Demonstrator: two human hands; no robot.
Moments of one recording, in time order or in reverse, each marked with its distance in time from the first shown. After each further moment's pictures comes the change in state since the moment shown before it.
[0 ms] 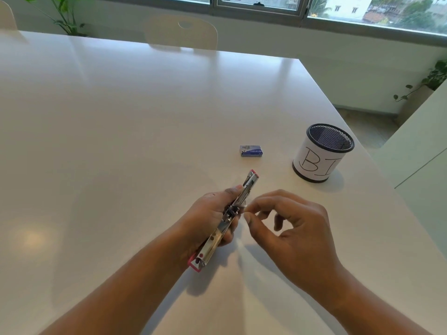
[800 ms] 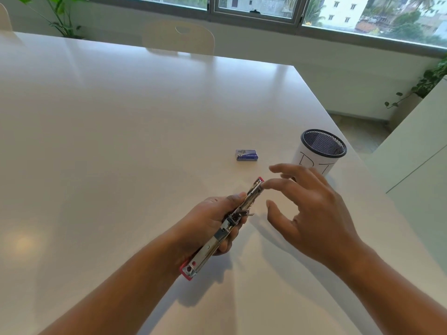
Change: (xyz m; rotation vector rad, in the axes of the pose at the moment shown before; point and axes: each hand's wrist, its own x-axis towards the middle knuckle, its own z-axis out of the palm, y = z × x) left_hand -0.008 0.003 0.005 0.100 -0.153 0.000; right_hand 0.023 0.030 -0.035 -0.576 -0.075 -0.176
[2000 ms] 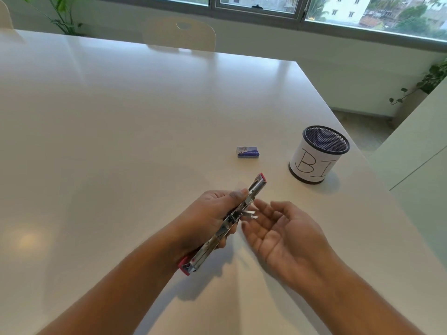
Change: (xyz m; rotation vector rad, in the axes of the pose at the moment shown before) left_hand -0.002 0.006 0.000 0.156 0.059 0.057; right_hand -0.004 -0.049 0.020 1.863 0.040 1.550
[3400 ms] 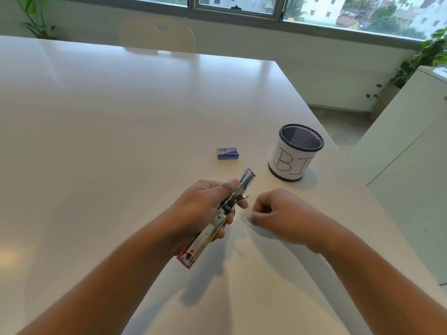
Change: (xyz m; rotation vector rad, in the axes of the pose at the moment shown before) left_hand 0.016 0.019 0.017 0.129 0.038 0.009; right_hand 0.012 -0.058 -0.010 -1.693 0.056 -0.281
